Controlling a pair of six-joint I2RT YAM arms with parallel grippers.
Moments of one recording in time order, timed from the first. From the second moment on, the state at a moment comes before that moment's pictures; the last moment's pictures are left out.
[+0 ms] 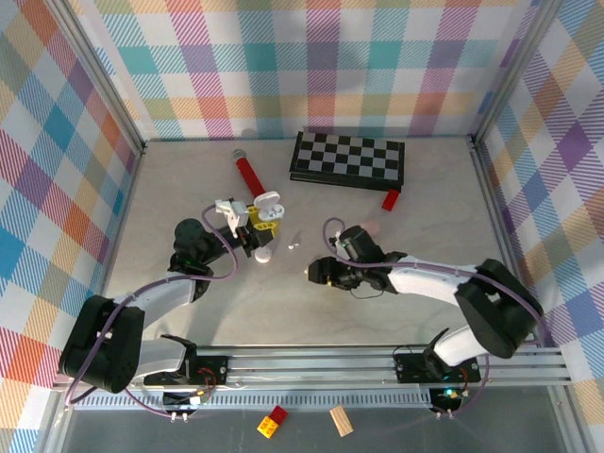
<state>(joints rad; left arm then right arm) -0.30 1.25 0.44 0.93 0.78 -0.12 0.76 1.50 0.65 -0.01 -0.41 0.86</state>
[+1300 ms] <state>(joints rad) -0.27 1.15 0.43 0.87 0.78 -0.11 0.74 1.84 1.02 -0.10 -0.36 0.73</state>
